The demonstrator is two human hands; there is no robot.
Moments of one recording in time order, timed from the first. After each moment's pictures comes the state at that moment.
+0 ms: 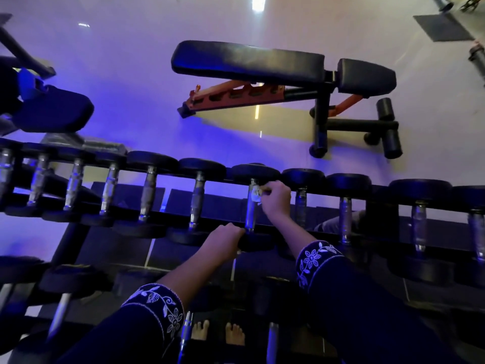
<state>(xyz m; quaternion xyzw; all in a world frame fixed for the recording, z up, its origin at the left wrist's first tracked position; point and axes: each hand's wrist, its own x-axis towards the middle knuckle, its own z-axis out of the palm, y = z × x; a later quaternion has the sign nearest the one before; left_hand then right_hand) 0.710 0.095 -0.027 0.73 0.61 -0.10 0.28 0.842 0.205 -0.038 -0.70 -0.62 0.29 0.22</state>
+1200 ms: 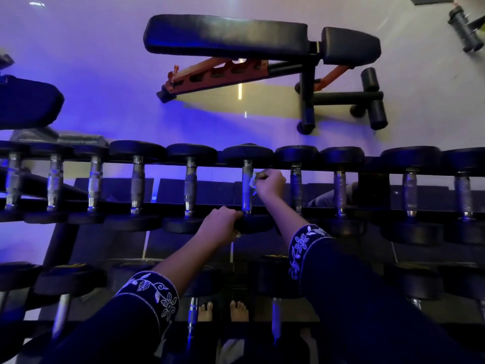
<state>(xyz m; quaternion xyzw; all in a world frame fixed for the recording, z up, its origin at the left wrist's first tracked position) 0.700 0.097 -0.024 0.74 0.60 -0.10 0.29 0.831 0.197 -0.045 -0.75 -0.44 0.39 0.28</state>
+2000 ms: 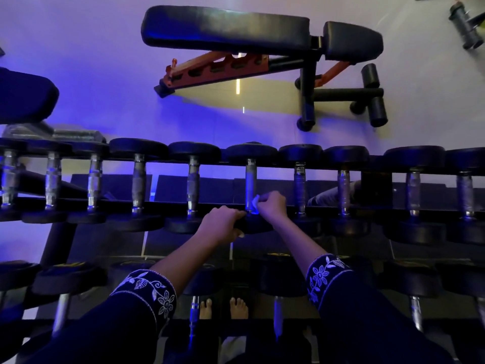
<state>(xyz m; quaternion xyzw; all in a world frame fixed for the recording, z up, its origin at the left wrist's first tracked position) 0.690 0.098 -0.020 0.74 0.59 -0.09 0.30 0.838 0.151 -0.048 -0.77 -0.49 0.41 0.10</state>
